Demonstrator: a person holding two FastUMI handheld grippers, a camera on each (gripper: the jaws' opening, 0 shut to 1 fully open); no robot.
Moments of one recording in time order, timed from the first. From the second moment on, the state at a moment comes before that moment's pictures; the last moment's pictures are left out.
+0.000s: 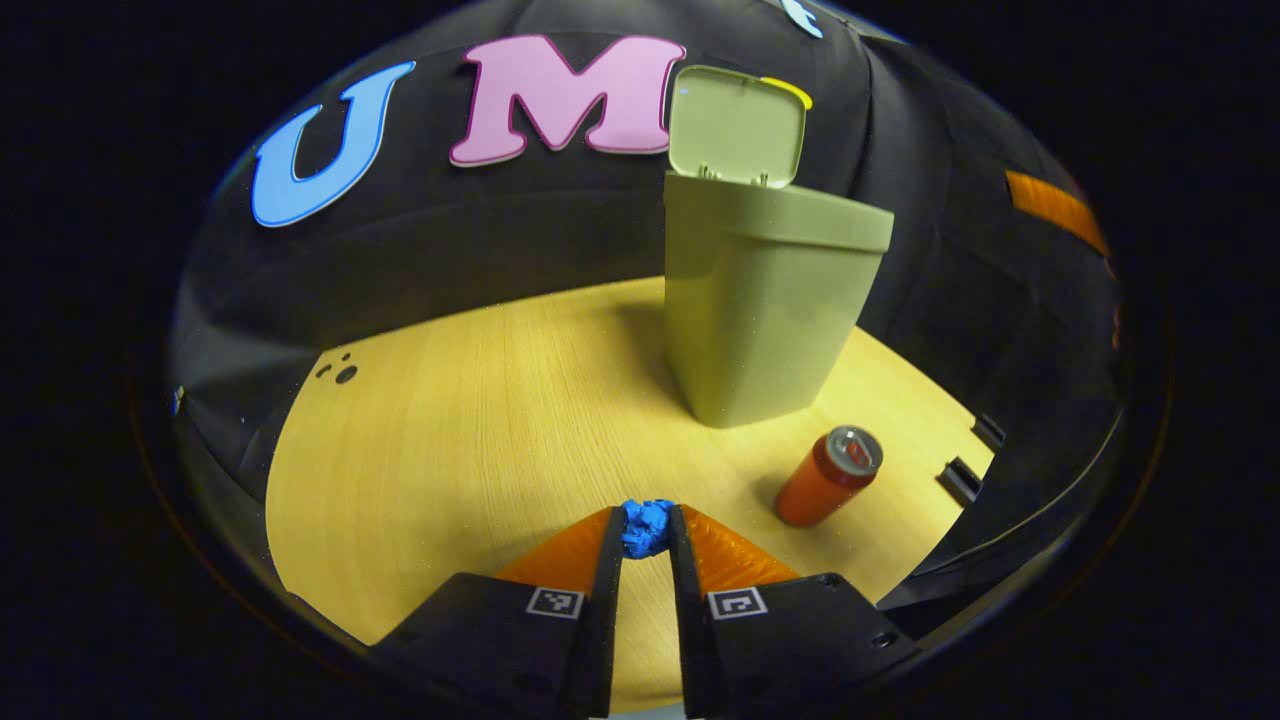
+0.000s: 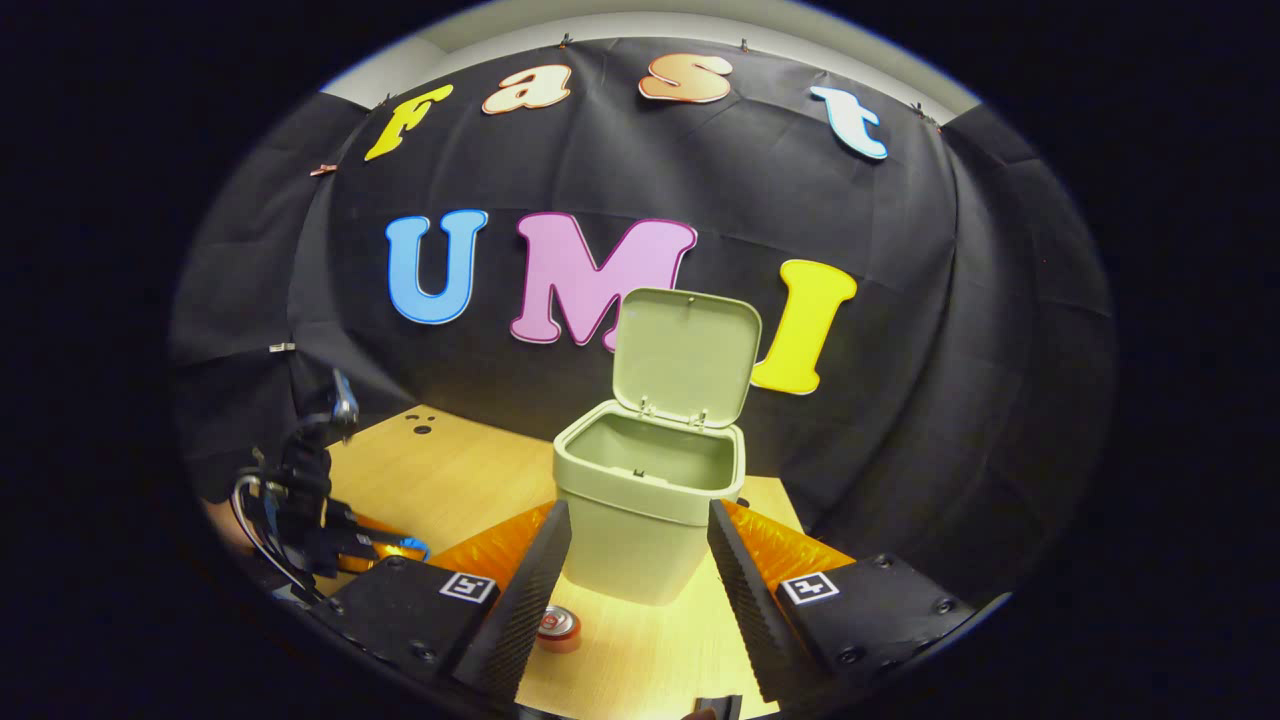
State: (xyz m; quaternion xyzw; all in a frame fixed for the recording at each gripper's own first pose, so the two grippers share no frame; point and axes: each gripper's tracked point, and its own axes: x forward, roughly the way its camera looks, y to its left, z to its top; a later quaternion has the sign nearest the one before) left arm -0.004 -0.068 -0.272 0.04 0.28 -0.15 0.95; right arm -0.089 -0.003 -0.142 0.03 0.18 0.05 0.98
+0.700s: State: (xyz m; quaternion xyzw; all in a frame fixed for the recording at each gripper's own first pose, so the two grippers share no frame) left arm 0.065 -0.121 -0.073 -0.01 0.09 -0.20 0.98; right arm -0.111 0.023 -0.185 0.08 0.24 0.08 0.96
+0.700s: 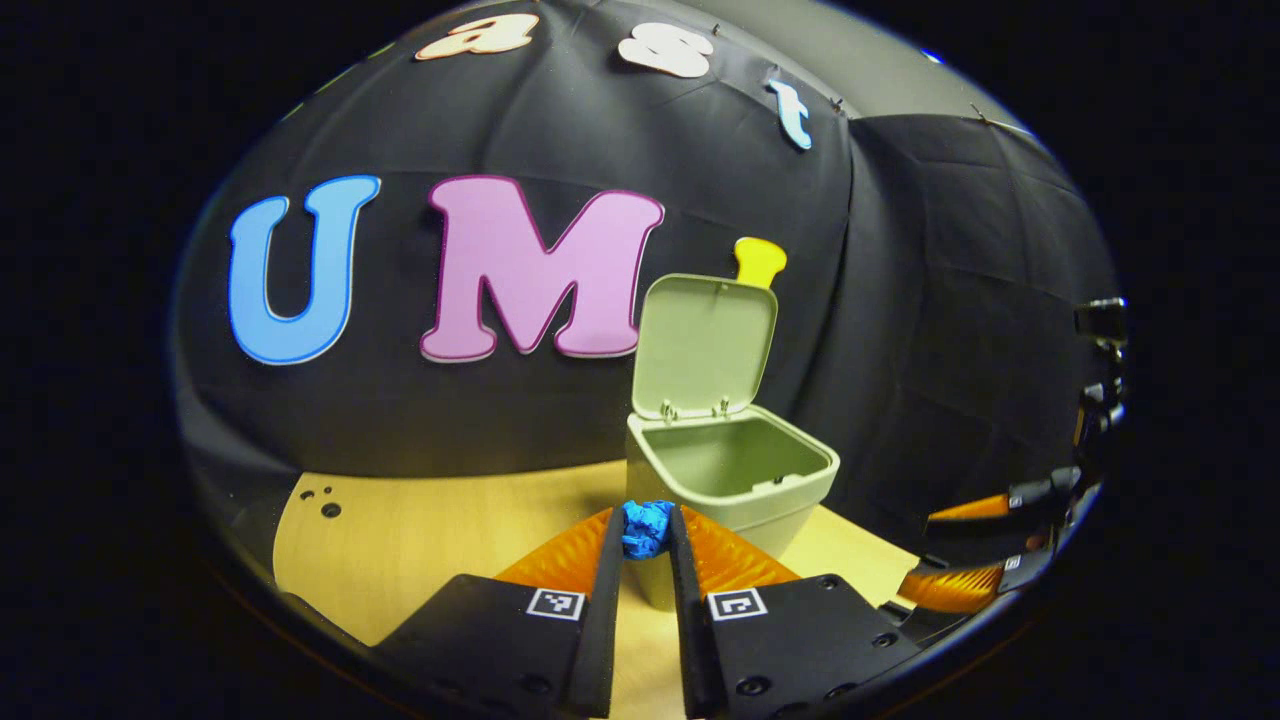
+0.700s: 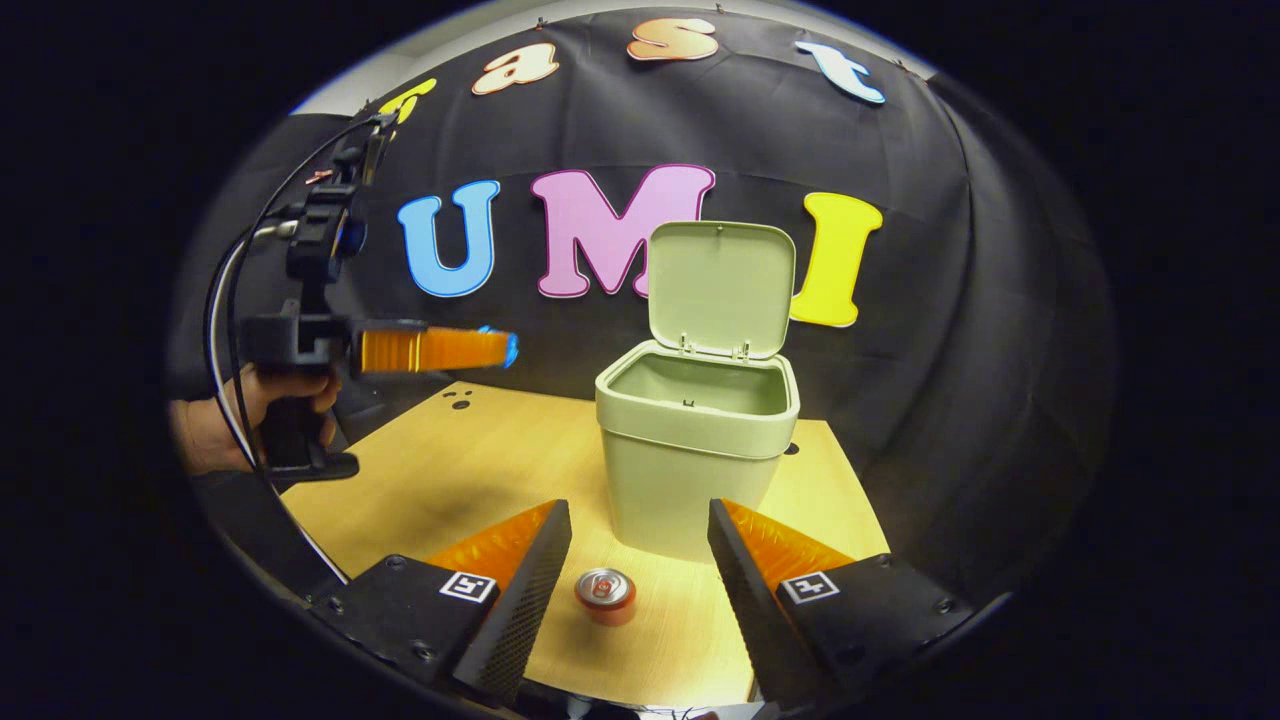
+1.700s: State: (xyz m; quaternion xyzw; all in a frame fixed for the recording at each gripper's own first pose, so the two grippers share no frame) left arm 0.175 -0.215 -0.102 0.03 0.12 -0.26 0.96; right arm -0.110 0.001 -0.198 0.10 0.25 0.06 0.96
